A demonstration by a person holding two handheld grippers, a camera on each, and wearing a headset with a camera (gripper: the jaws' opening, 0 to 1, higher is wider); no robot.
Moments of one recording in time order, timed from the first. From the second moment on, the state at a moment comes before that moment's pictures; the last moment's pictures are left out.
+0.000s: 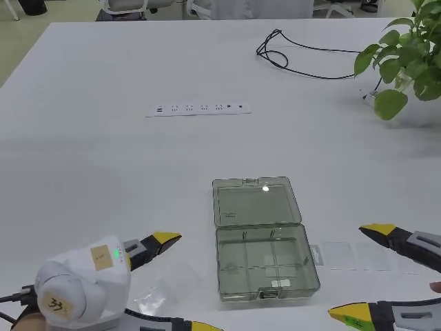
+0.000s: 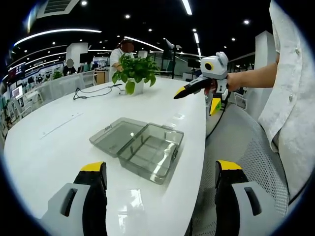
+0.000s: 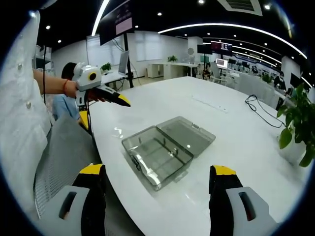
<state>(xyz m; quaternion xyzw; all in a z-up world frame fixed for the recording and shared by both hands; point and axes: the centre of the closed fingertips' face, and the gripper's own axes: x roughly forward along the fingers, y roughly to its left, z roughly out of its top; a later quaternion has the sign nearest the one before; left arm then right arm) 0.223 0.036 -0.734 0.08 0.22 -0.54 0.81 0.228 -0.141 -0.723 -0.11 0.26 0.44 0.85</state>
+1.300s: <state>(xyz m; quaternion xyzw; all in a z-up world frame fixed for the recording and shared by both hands) 0.235 0.041 -0.739 0.09 0.23 -0.53 0.81 0.232 -0.140 -0.726 -0.11 0.27 0.44 0.85</state>
